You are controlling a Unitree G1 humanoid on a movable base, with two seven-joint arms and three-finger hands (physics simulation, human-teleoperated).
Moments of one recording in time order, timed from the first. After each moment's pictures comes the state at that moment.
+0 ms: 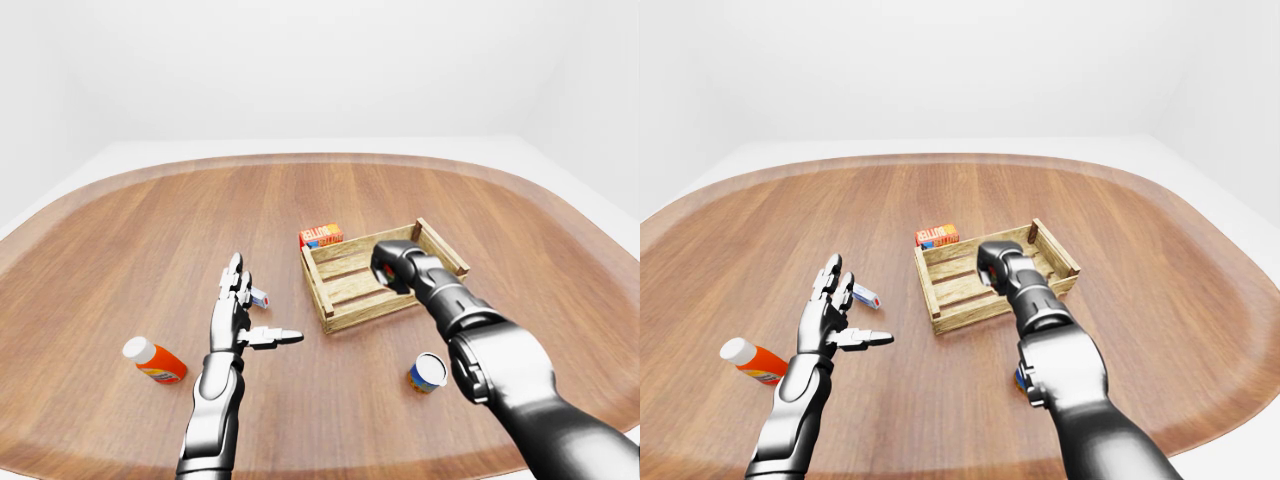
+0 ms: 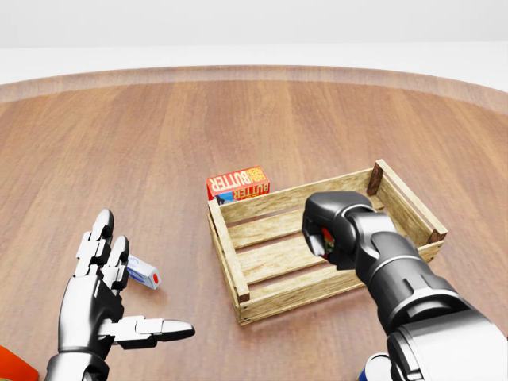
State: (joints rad) left arm 0.02 0.01 0.05 0.03 -0.11 -0.05 -0.06; right arm -1.03 -0.17 0.01 1.40 -1.29 -0.09 0.15
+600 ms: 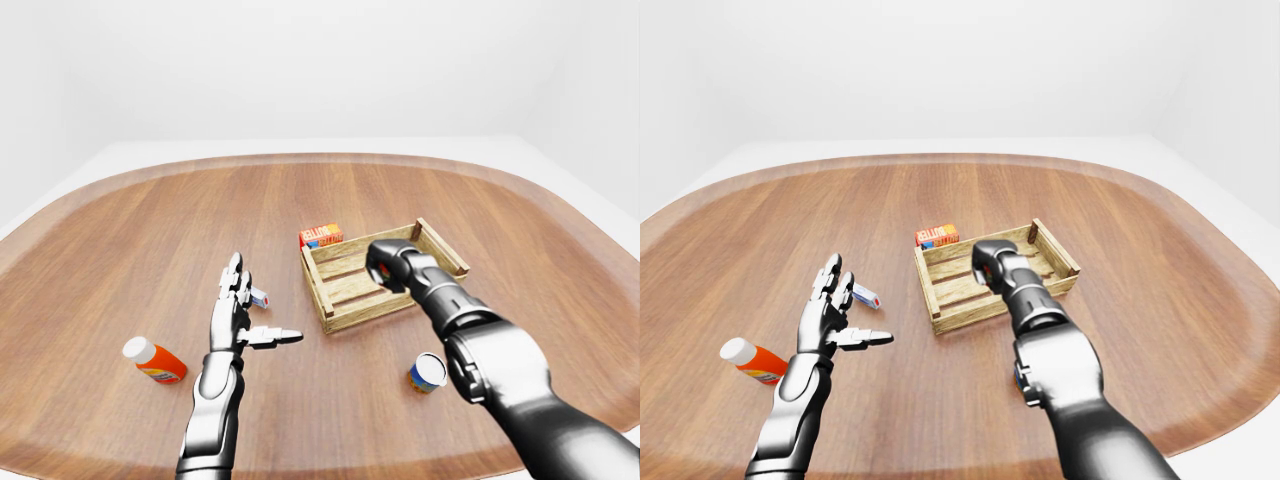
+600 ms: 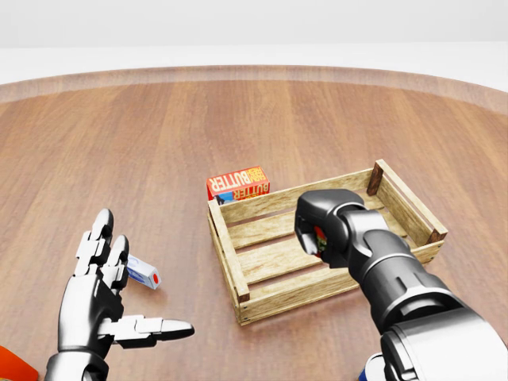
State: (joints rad) left arm 0.01 0.02 0.05 0.04 -0.11 -0.05 -0.06; right arm -1.04 -0.15 0.01 1.40 -1.30 -0.09 0.15
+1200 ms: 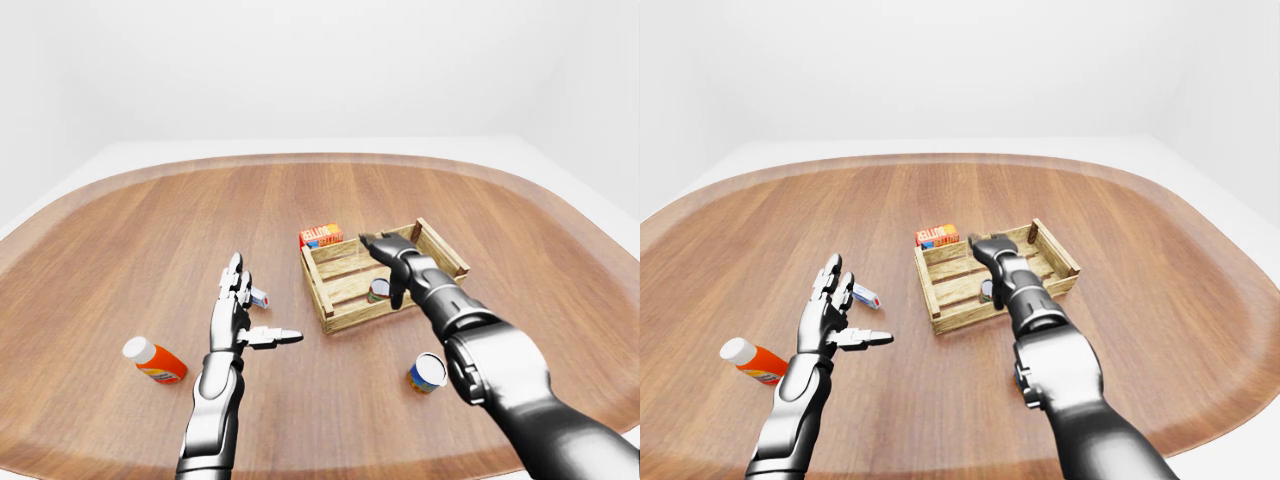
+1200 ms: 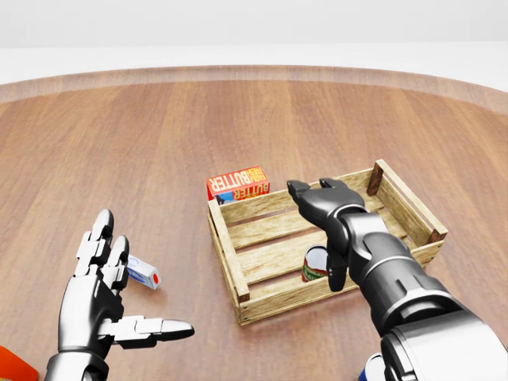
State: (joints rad) left arm 0.01 0.02 0.05 0.04 -0.11 -0.06 -0.06; right arm -1.03 -0.15 0.01 1.39 -1.31 -0.09 0.09
